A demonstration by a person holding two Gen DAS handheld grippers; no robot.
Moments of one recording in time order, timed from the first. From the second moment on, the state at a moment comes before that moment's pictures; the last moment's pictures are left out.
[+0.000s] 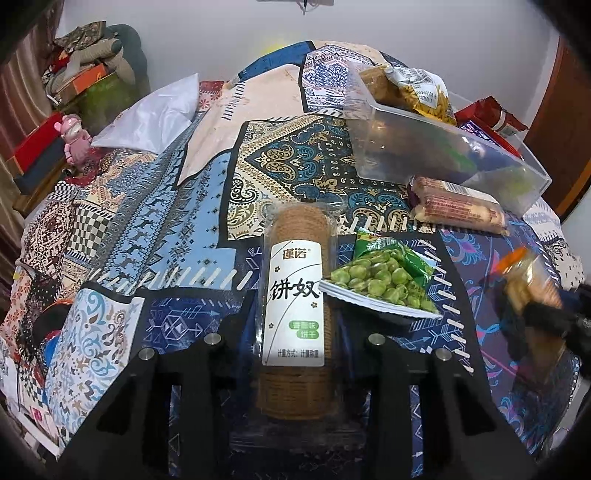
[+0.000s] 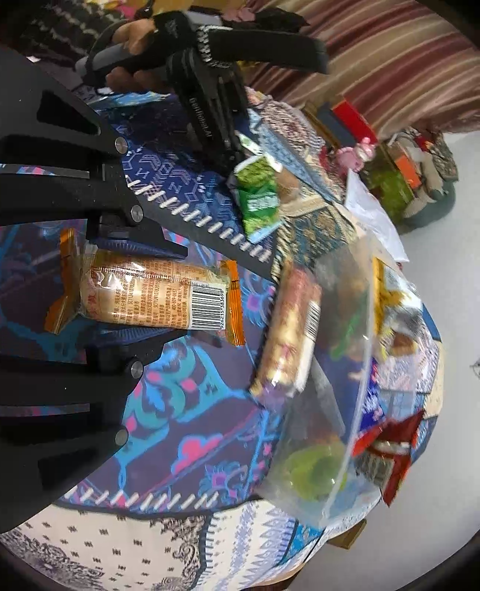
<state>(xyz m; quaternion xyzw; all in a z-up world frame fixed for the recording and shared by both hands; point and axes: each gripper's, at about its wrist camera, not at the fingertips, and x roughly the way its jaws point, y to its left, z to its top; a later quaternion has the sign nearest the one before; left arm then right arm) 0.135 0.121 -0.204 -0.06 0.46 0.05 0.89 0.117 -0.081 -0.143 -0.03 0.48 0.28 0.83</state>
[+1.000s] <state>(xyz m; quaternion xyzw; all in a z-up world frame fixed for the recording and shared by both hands) 0.186 0.042 -0.074 -0.07 0.36 -0.04 0.93 0.186 -0.157 -0.060 0.03 0.39 0.22 0.90</state>
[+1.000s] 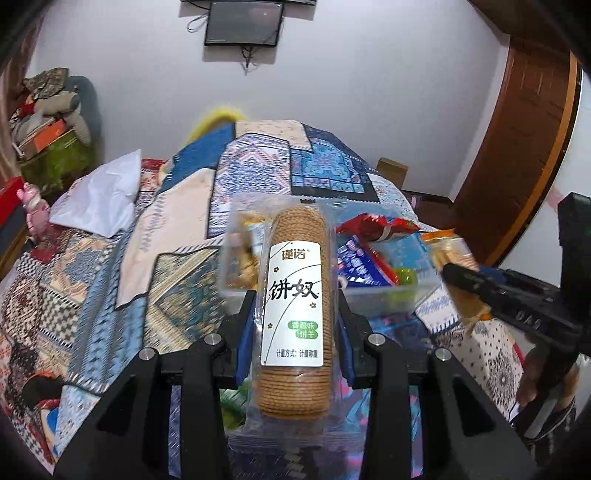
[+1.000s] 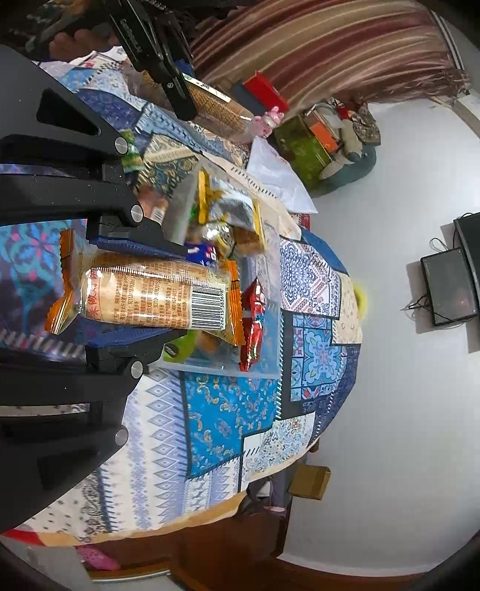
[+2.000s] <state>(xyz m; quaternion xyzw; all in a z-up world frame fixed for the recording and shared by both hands) 0.317 -0.012 -0.112 -0.03 0.40 -0.06 0.92 0.266 -0.142 -0.103 -0.01 0.42 0.21 0.88</state>
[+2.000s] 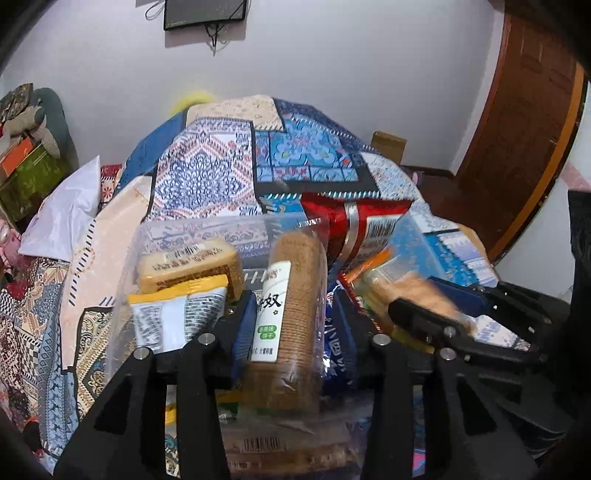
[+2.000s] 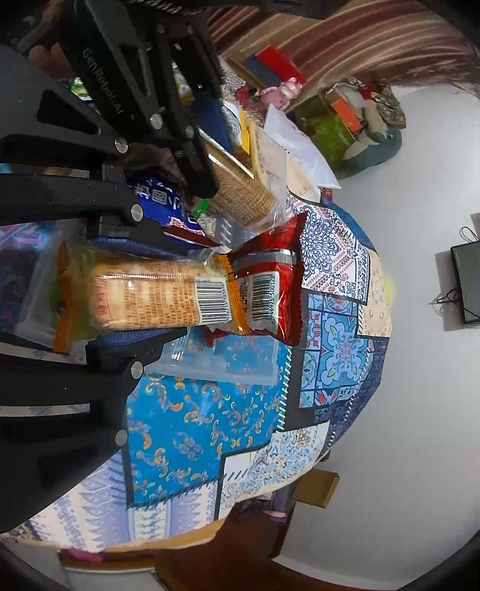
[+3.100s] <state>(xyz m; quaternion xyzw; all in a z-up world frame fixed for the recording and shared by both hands) 0.177 0.093 -0.180 -0.04 0.48 0.00 0.88 0.204 -0.077 -0.150 -0.05 0.48 0.31 0.82</state>
